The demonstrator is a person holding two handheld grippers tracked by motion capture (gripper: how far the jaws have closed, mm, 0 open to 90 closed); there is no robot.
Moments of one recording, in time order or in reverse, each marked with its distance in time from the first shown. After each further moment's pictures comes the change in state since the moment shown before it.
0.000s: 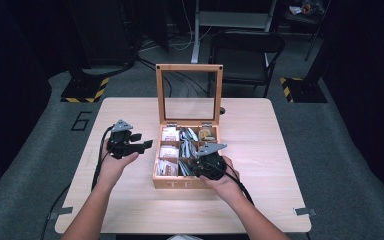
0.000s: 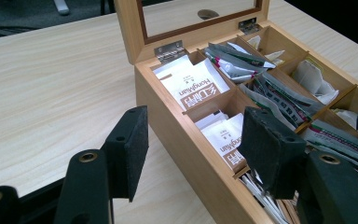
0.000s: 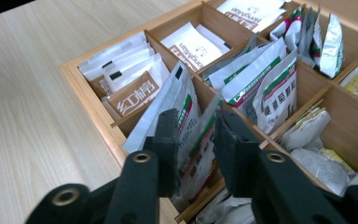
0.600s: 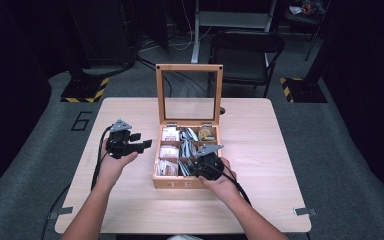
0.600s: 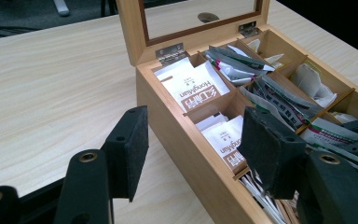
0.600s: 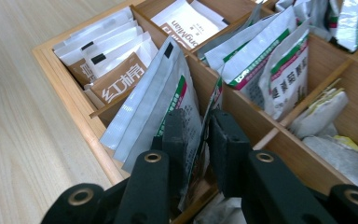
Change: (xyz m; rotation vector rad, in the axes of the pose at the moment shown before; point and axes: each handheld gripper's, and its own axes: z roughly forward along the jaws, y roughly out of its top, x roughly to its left) left arm 0.001 0.000 -0.001 -0.010 -0.004 -0.017; right arm -0.003 -0.007 0.018 0.043 -0.010 0.020
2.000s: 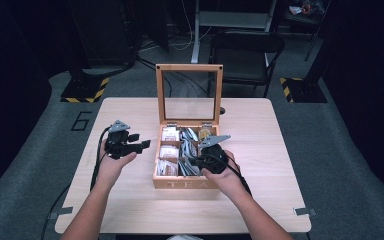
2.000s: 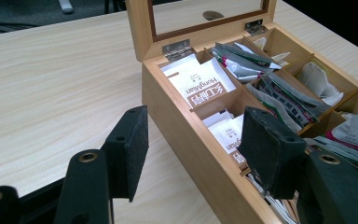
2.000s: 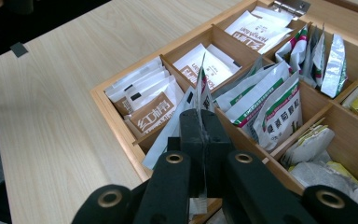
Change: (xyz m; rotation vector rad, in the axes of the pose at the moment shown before) left arm 0.004 -0.004 -0.001 0.000 0.012 -0.016; right arm -0.005 0.026 -0.034 -0.050 0.100 0.025
